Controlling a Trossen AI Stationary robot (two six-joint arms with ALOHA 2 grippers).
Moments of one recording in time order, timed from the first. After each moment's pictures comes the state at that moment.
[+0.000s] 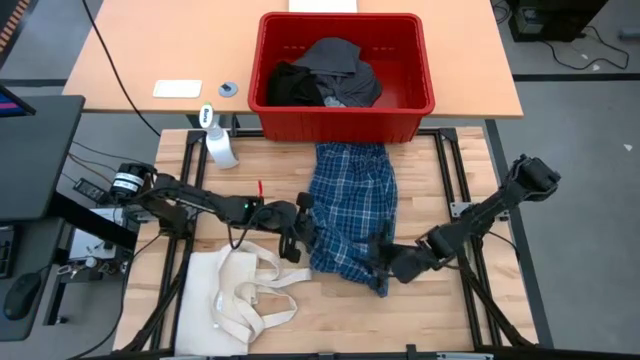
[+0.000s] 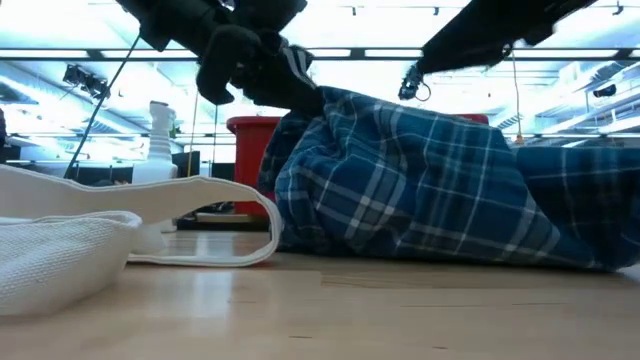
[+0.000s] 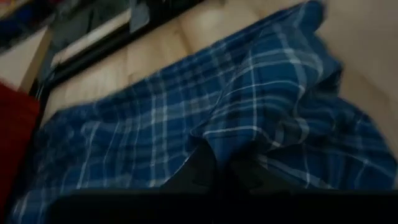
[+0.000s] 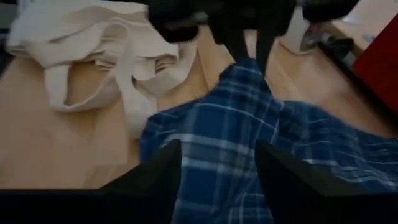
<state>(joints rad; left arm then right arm) -0.14 1.55 0.90 0.15 -0.11 0.41 0.54 1.45 0.82 -0.01 0.69 0.27</state>
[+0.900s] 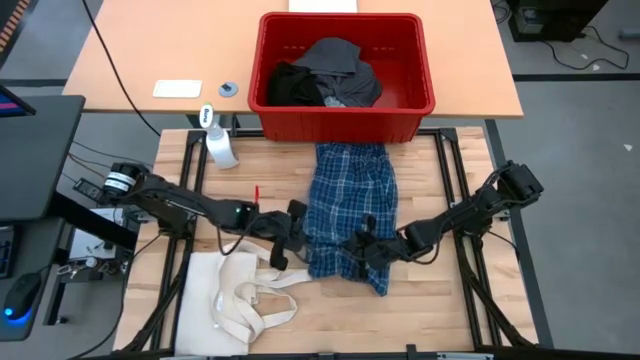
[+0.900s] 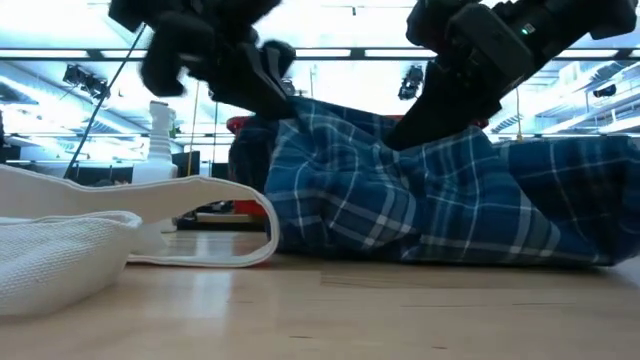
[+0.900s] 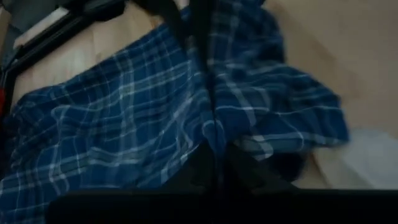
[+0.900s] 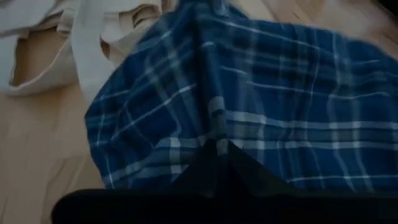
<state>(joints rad) -0.22 1.47 0.90 -0.09 -0.14 0.38 0.38 1.61 0.82 0.04 0.50 0.37</state>
